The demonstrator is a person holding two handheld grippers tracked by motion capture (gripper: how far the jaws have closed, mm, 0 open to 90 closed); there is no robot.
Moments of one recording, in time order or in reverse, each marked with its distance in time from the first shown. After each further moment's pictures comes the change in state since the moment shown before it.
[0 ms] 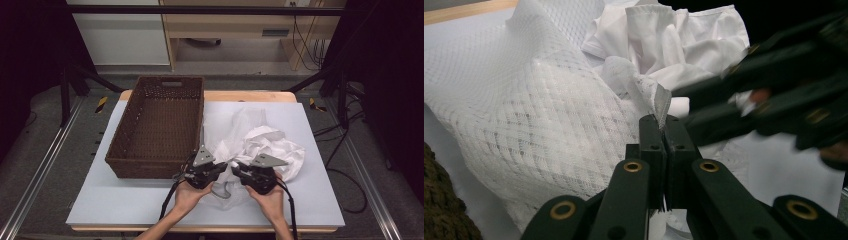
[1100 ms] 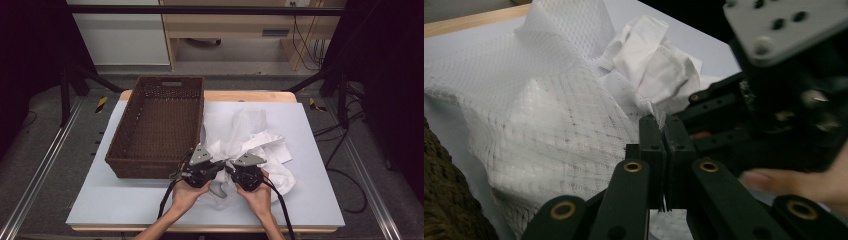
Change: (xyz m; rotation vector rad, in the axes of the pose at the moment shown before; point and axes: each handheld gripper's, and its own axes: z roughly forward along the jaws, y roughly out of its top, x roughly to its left) left arm -0.001 0.006 -0.010 -0.012 0.006 0.002; right arm 0.013 -0.004 0.049 0.128 -0.099 -0.085
